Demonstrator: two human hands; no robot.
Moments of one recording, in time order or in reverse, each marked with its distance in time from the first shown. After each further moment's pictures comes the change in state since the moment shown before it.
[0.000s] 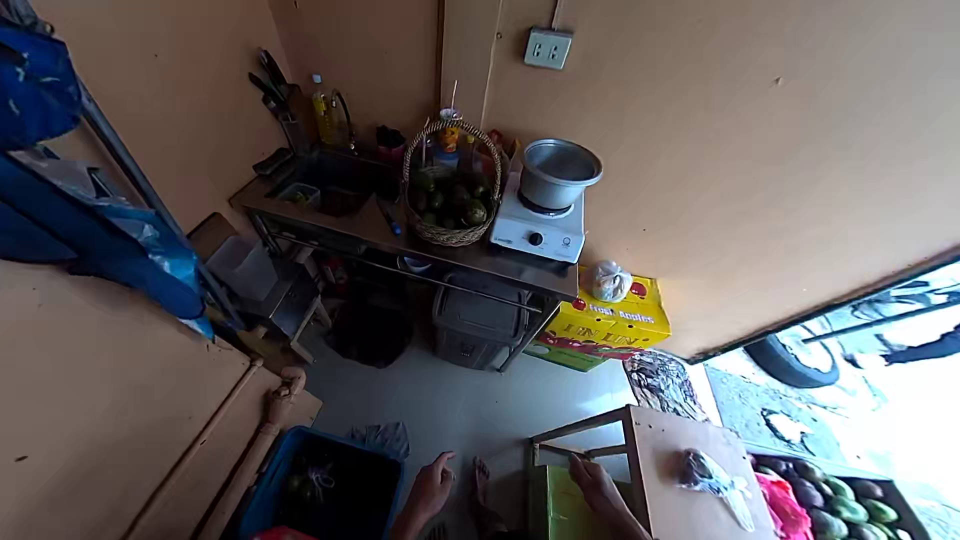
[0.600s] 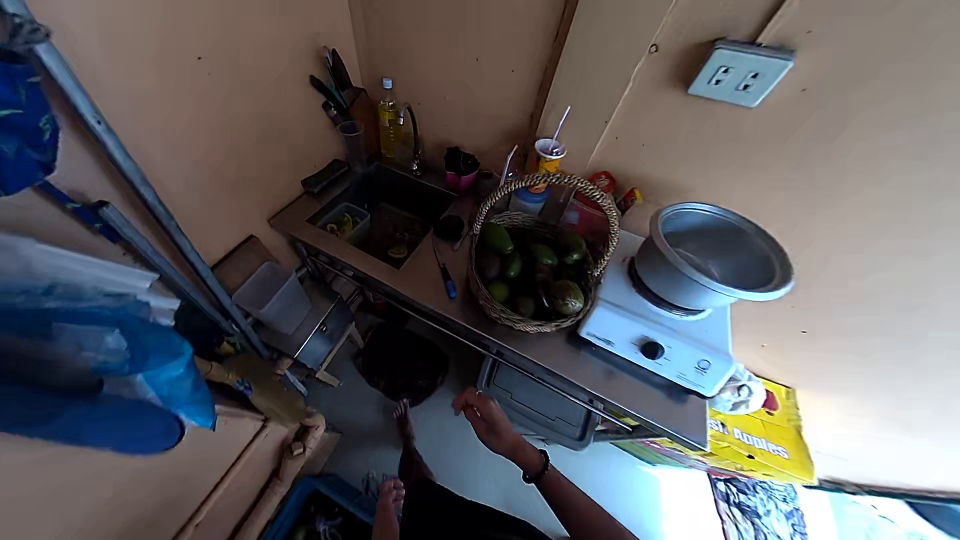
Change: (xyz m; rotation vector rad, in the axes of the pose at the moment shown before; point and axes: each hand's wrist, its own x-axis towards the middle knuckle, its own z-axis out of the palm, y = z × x) left_hand 0.134 0.008 -0.218 -0.715 0.631 -0.350; right_hand 0.365 -0.389 0.120 0.241 -0.376 -0.904
